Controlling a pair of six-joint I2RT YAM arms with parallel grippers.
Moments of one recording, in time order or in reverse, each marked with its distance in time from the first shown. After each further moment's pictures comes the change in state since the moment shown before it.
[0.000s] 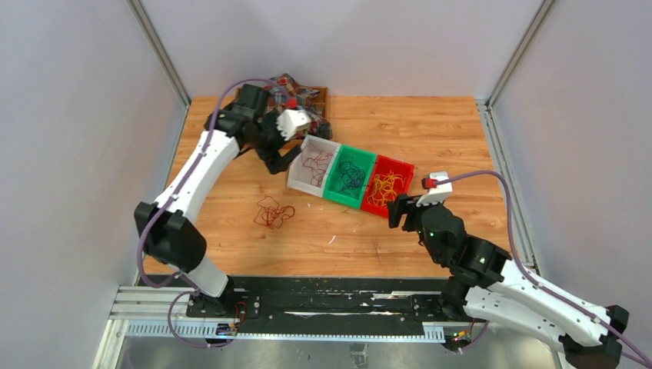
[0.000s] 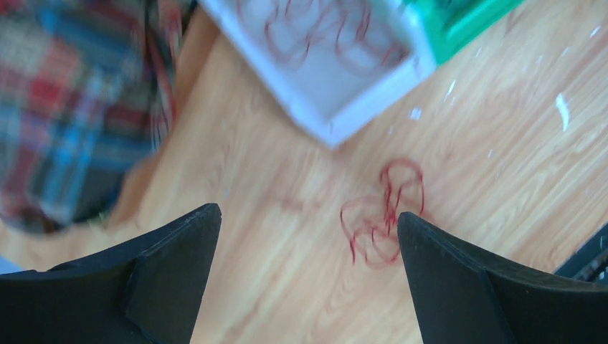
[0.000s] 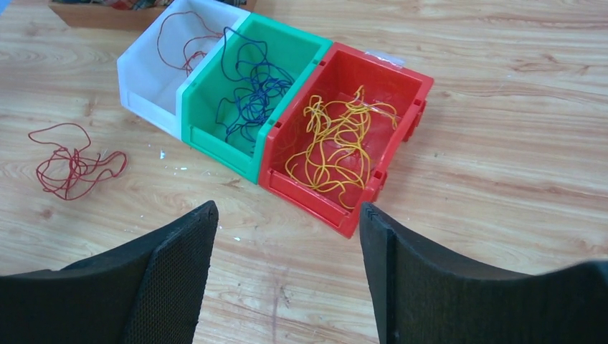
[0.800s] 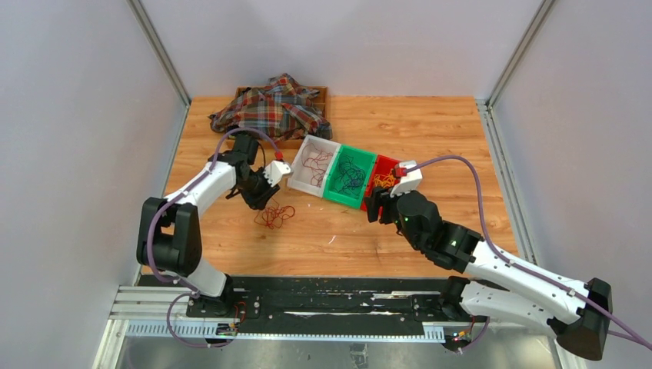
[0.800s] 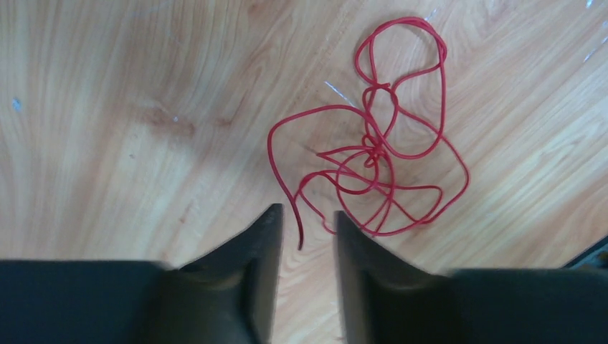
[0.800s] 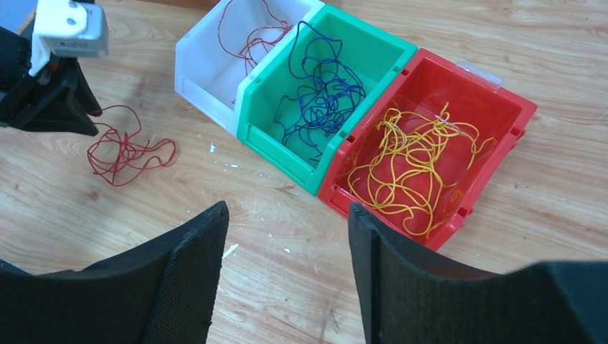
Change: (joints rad) left arm 0.203 -0.095 -0.637 0.220 0.010 0.105; right arm 0.000 0.257 0.058 0.190 -0.149 -0.016
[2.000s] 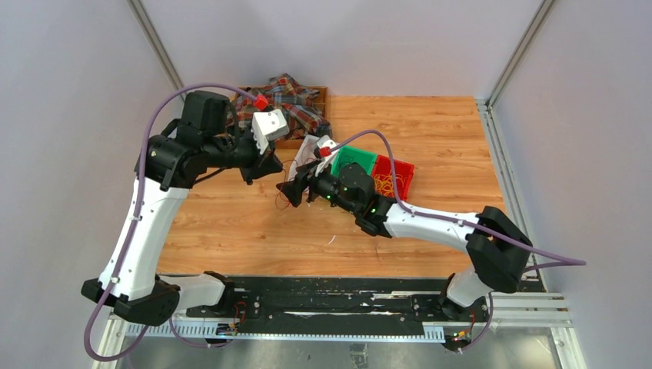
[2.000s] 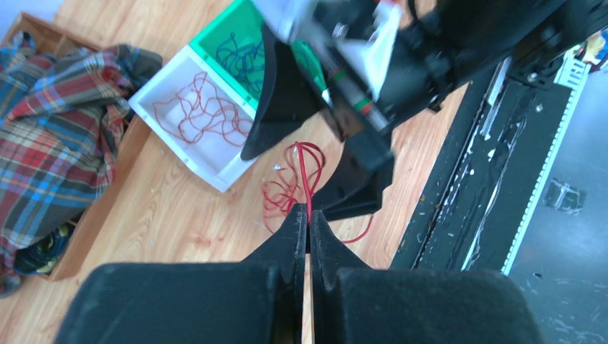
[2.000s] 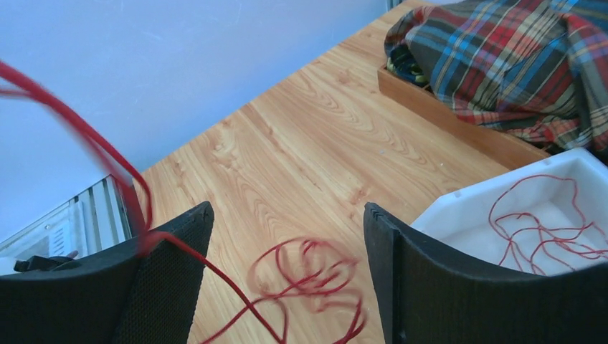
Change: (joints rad) left arm -0.218 -0.311 0.707 -0.449 0.291 -0.270; right arm 0.014 0.684 0.274 0.782 -0.555 -0.107
